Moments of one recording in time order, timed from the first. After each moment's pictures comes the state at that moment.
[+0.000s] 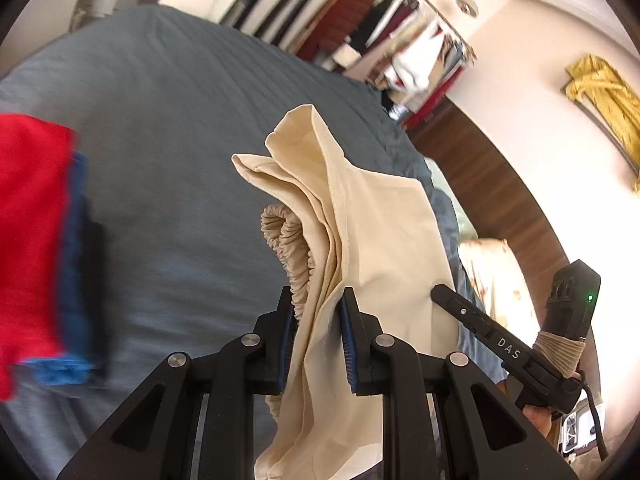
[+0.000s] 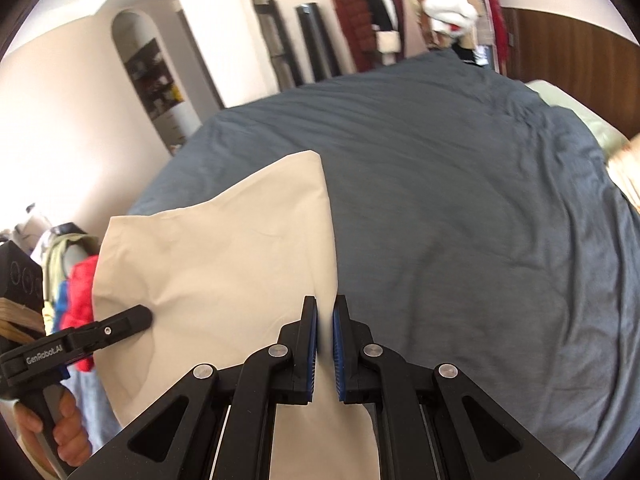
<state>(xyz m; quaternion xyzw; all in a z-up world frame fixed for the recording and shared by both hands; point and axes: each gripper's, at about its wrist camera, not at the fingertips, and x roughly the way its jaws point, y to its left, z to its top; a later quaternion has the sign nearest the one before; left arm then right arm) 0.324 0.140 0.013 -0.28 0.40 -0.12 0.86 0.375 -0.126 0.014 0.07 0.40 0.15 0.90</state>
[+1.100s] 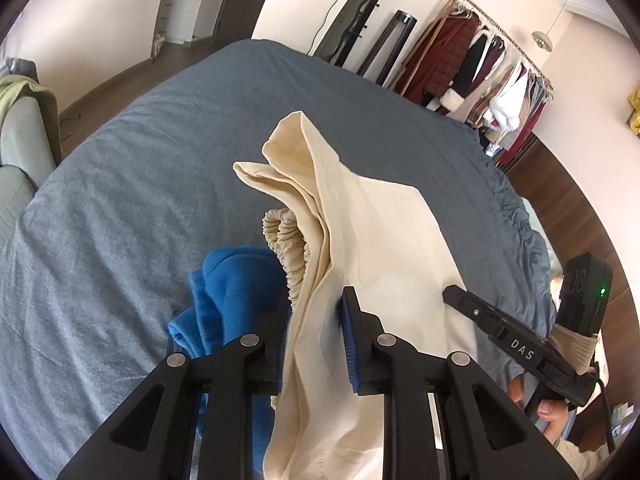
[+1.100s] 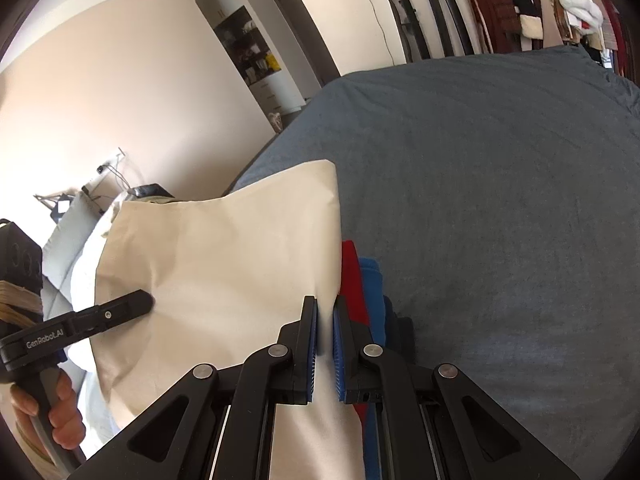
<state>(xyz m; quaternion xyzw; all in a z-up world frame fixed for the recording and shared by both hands) 0.288 0.411 -0.001 -0.23 0.41 0.02 0.88 0.385 0.161 -0.027 0.07 0.41 0.31 0.85</state>
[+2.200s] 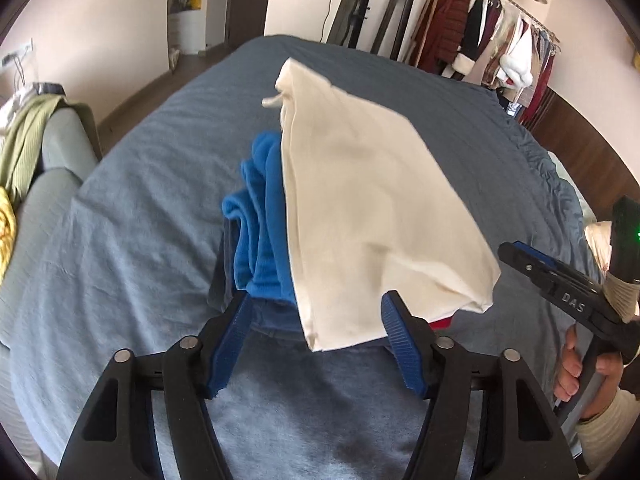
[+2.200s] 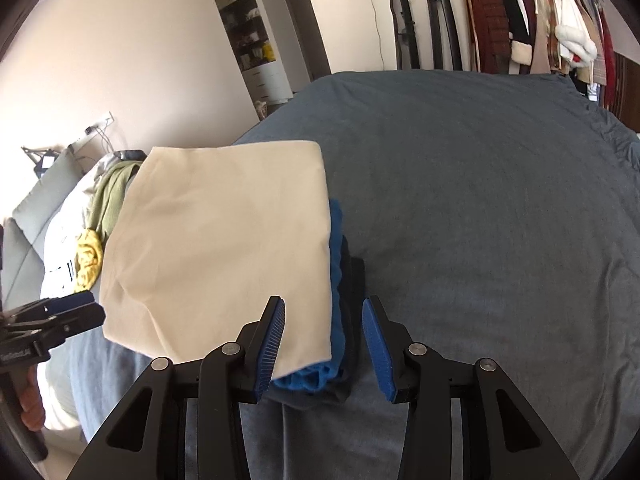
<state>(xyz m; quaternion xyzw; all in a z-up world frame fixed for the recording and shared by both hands) 0.189 0.353 -0.008 -0.15 0.45 0.07 0.88 0.321 0.124 -0.018 0.00 0.40 0.28 0.87</state>
